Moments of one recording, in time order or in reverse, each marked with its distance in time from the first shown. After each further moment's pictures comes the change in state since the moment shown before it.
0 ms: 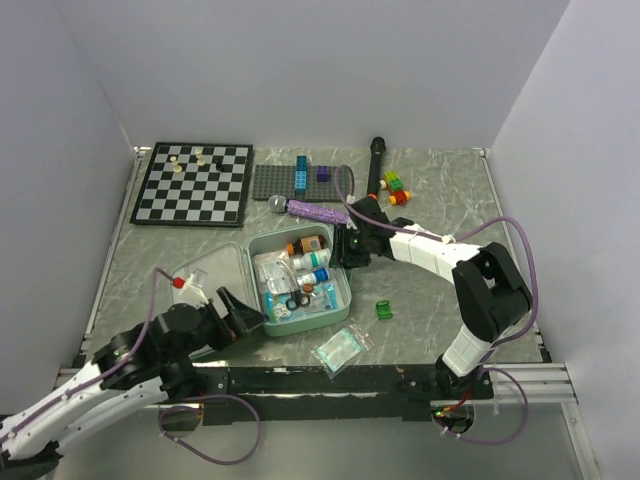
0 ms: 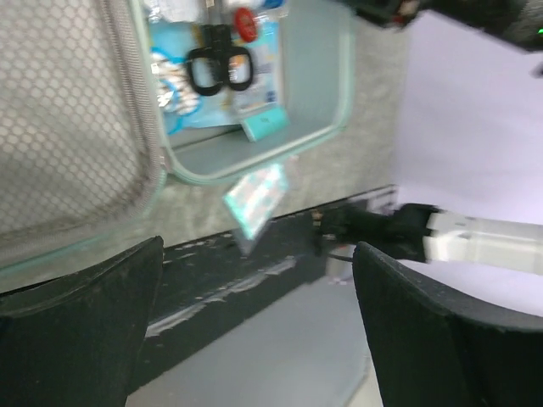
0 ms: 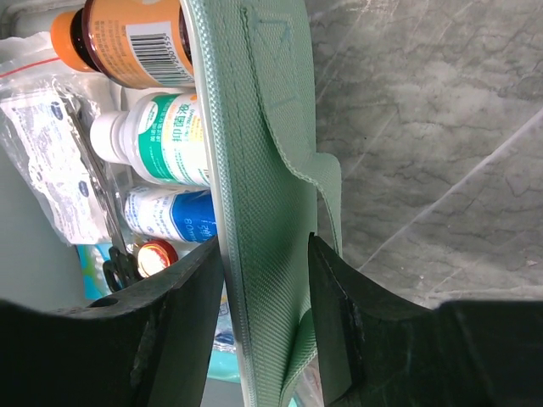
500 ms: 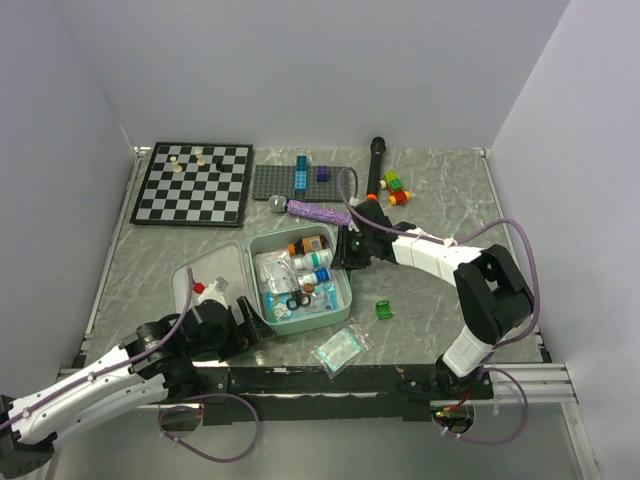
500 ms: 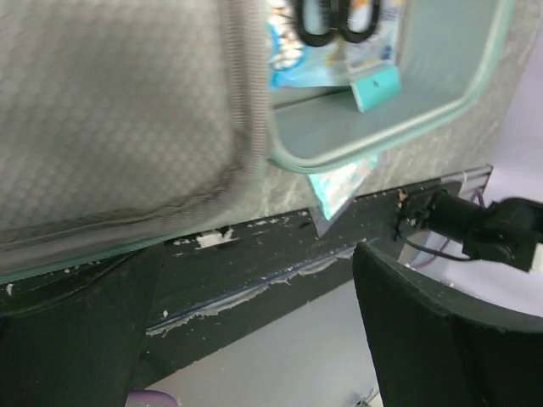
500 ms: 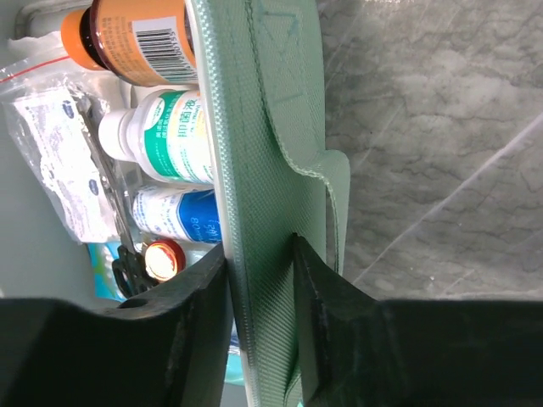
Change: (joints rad) left arm 0.000 0.150 -0.057 -0.004 0.092 0.006; right arm -0.006 -0.015 -0.047 0.055 -0.021 0.037
